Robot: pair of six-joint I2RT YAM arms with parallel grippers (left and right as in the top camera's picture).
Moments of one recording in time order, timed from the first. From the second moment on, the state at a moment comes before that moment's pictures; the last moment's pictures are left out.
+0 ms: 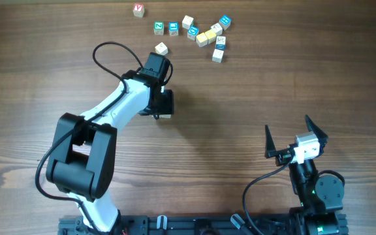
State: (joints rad) left arm -0.35 1.90 1.21 -0.70 0.02 -0.37; right arm 0.11 0.01 0.02 -0.01 -0.10 -0.18
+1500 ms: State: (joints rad) left arm 0.48 1.90 1.21 -0.61 0.05 -0.49; right arm 0.11 0.01 0.02 -0.01 -0.10 -0.18
